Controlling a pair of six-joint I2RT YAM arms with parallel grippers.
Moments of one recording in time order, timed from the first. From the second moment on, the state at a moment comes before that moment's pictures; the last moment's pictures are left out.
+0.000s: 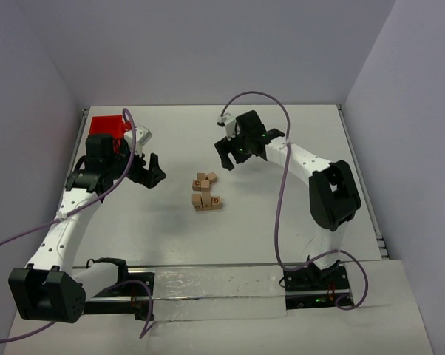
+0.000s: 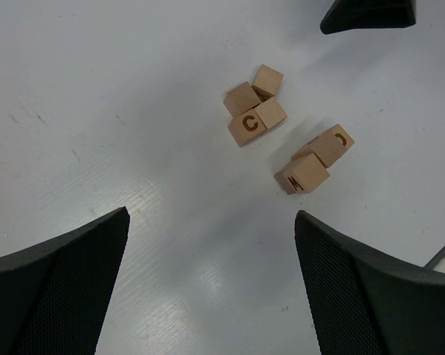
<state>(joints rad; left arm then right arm) -0.13 1.10 0.97 -0.52 0.53 0.21 0.50 1.82 1.41 -0.44 -0.22 -0.15</state>
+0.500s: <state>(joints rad) -0.12 1.13 0.97 -0.51 0.53 0.20 0.61 2.05 1.60 -0.52 -0.18 -0.05</state>
